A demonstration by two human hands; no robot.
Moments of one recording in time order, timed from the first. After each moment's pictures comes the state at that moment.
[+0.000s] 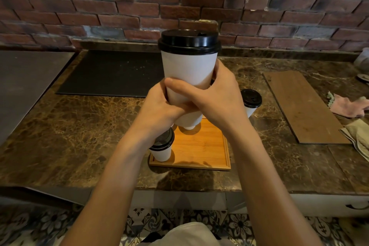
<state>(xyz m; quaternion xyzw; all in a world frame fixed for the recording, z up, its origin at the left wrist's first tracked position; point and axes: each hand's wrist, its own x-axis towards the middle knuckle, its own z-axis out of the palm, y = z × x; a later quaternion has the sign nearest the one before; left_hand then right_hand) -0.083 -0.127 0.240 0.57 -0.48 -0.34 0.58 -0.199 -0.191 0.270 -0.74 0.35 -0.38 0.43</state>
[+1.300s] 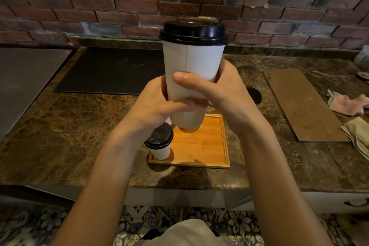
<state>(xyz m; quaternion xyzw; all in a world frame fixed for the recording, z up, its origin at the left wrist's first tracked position) -0.074 -0.127 0.249 0.51 -0.52 -0.39 0.56 -0.209 -0.202 0.279 -0.71 0.25 -0.33 0.57</state>
